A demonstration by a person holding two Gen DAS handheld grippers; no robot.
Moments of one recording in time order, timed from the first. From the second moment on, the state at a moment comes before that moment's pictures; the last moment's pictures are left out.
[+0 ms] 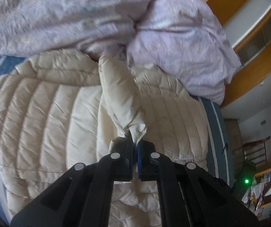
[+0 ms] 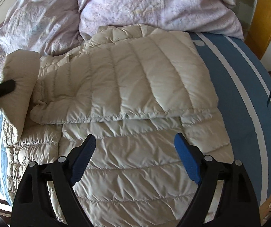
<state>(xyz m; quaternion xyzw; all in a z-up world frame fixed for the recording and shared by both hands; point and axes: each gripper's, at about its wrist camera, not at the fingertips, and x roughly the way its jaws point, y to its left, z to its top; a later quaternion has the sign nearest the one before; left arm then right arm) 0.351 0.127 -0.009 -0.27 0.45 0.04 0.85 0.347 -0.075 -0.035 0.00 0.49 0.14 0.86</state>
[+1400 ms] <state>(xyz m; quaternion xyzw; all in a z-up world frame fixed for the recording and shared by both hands) 0.238 0.241 -0.053 -0.21 0.49 0.21 0.82 0.390 0.049 -0.063 -0.06 0.54 0.19 0.82</state>
